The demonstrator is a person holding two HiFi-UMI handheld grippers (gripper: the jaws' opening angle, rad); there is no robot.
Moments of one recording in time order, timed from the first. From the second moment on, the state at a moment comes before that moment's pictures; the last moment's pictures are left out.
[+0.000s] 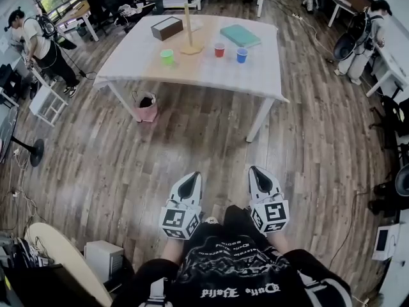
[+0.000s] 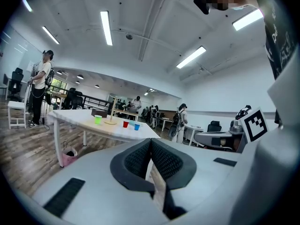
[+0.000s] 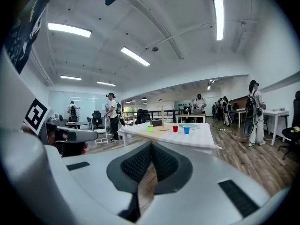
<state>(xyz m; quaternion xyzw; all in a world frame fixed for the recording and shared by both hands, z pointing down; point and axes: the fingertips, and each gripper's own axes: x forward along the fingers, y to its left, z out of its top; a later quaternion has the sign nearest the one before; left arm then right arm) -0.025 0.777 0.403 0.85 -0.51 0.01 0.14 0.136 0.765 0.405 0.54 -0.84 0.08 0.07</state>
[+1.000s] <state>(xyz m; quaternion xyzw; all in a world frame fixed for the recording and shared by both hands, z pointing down) 0.079 0.528 0.419 0.82 -0.55 0.01 0.15 0.238 0.494 0.415 0.48 -0.87 0.07 0.09</state>
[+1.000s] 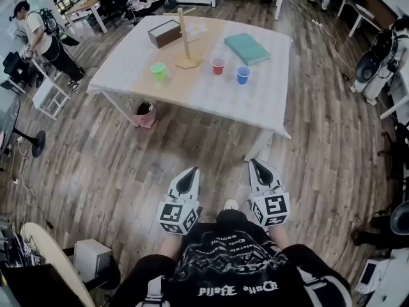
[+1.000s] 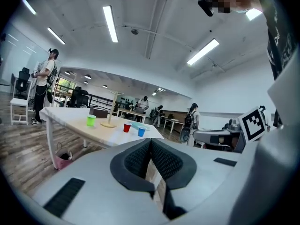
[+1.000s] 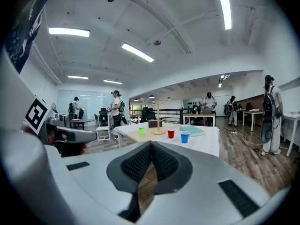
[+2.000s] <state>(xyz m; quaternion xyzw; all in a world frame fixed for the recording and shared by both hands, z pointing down) 0.146 0.346 0.456 0.83 -0.53 -0.01 0.18 0.298 0.313 0.482 0.48 -0.86 0.15 0.12</state>
